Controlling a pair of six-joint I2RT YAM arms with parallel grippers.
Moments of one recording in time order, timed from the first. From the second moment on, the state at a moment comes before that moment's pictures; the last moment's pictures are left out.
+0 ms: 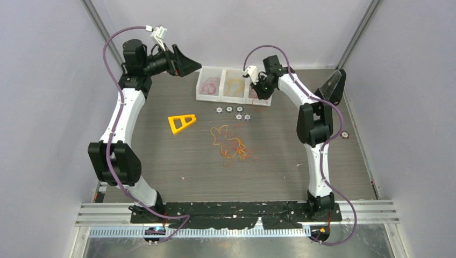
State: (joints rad) left arm -0.03 1.64 1.61 -0.09 0.95 -0.42; right arm 0.29 2.30 2.05 -0.76 -0.28 -0.69
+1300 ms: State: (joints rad) left arm -0.01 1.66 1.61 -0.25 0.94 -0.27; right arm 0.29 2.14 1.89 -0.37 -0.23 -0.66
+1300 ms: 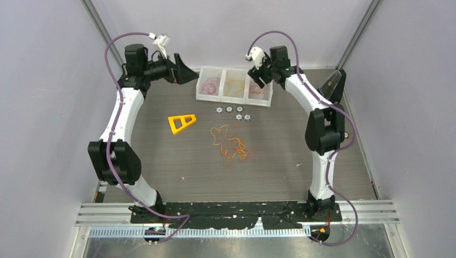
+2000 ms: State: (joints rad) left arm -0.26 1.83 1.36 -0.67 0.82 0.12; right arm 0.44 1.79 1.36 -0.67 -0.63 -0.27
